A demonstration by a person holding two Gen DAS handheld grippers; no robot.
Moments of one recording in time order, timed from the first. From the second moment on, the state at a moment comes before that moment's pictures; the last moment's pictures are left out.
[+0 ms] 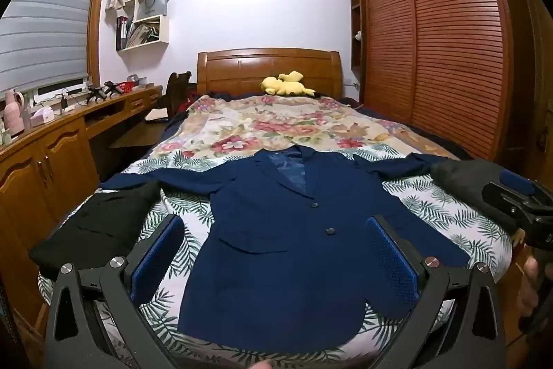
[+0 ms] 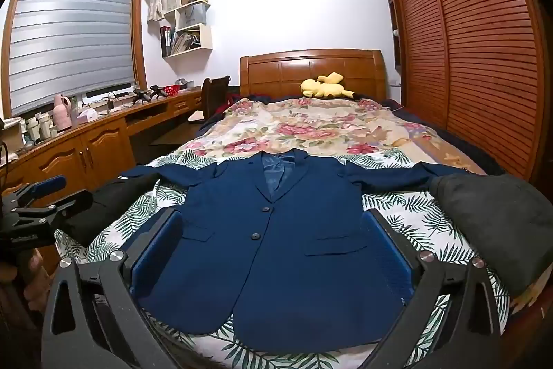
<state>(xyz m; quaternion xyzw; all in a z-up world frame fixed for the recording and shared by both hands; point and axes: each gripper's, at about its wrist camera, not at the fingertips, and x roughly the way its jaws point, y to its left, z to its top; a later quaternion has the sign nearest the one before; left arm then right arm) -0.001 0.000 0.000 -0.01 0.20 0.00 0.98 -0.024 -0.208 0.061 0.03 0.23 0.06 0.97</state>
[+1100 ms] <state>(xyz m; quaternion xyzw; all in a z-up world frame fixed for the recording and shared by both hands) -0.005 -0.005 0.002 -0.01 0.19 0.00 0.98 -0.028 -0.205 0.062 0.03 0.23 0.07 0.97</state>
